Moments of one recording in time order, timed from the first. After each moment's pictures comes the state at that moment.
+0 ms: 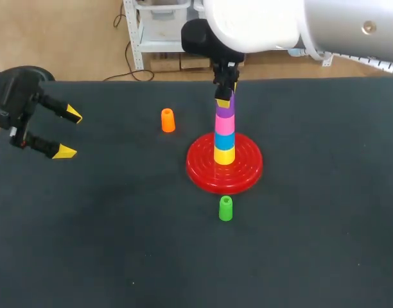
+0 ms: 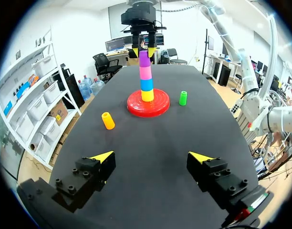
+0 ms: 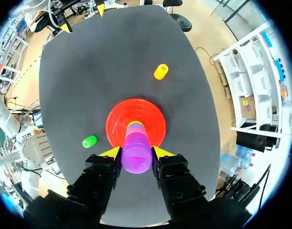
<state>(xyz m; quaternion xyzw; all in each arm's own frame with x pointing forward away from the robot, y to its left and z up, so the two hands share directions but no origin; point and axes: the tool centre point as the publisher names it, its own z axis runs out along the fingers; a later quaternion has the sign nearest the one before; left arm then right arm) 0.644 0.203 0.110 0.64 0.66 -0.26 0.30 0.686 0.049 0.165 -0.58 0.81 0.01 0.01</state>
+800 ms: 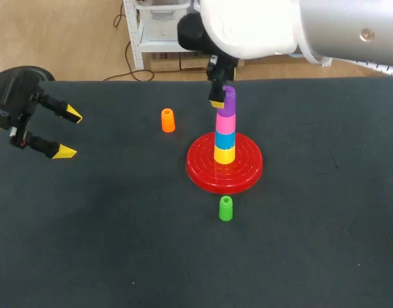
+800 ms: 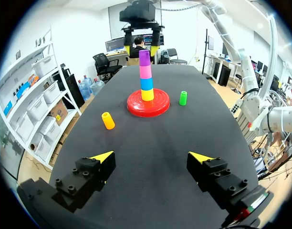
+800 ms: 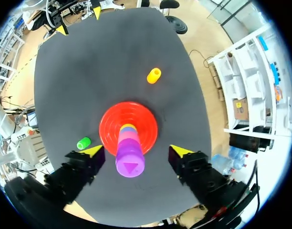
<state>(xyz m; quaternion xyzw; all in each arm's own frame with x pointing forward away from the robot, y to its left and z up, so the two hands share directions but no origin) 0.644 0.203 0.110 0.64 0.66 -0.26 0.30 0.698 0.057 0.182 -0.59 0.81 -0.03 0.04</state>
